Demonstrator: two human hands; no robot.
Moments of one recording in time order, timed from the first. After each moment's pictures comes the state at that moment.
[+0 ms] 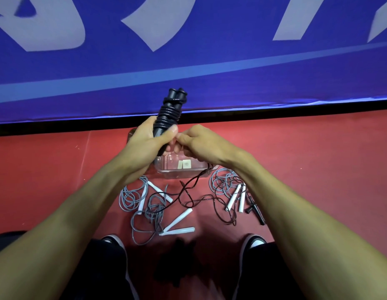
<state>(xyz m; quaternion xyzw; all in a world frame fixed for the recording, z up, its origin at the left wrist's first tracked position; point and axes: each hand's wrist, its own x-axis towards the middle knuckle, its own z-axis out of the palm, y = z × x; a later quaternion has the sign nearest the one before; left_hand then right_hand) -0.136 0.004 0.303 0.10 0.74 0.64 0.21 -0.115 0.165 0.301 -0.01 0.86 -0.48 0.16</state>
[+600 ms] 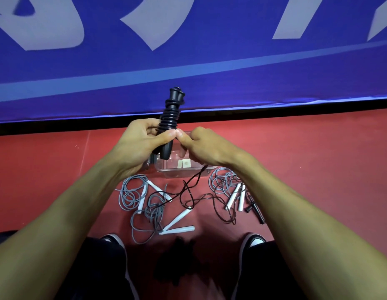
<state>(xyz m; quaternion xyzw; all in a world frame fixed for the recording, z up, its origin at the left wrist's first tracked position) -0.140 -0.006 0.307 0.10 0.73 0.64 0.21 -0.108 0.167 0.300 -0.02 0.91 -0.39 0.15</state>
